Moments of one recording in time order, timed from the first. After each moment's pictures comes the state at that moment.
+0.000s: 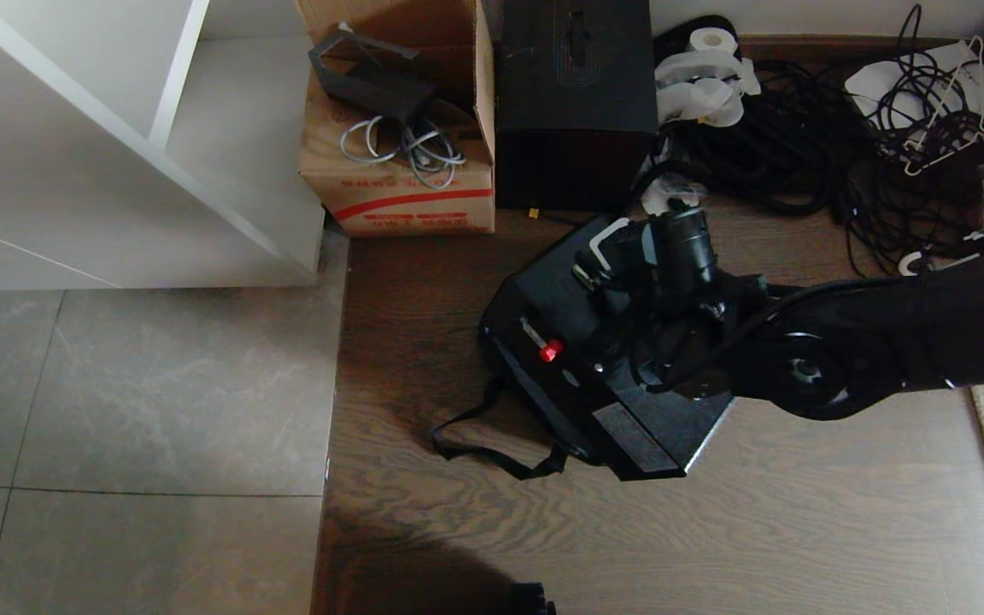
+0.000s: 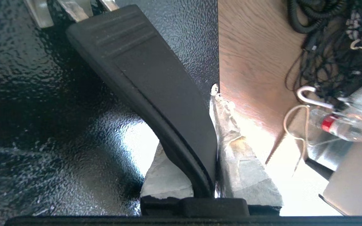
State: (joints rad) left arm 0.00 0.00 0.00 -0.03 0.02 -0.04; right arm 0.71 1.91 -1.28 -0.24 -0.90 -0.39
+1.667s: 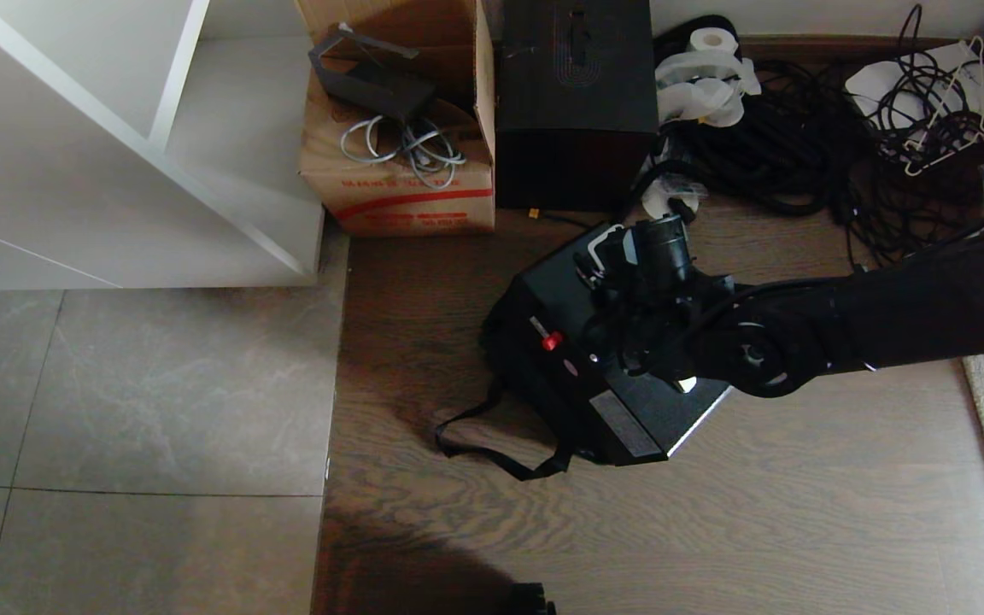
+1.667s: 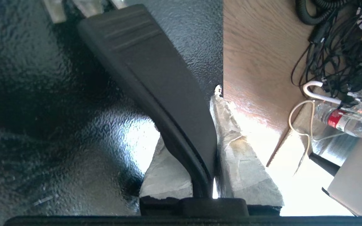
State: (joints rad) left arm 0.00 0.00 0.00 -0.03 0.02 -0.04; right arm 0.63 2.01 -1.36 -0.25 -0.90 -0.39
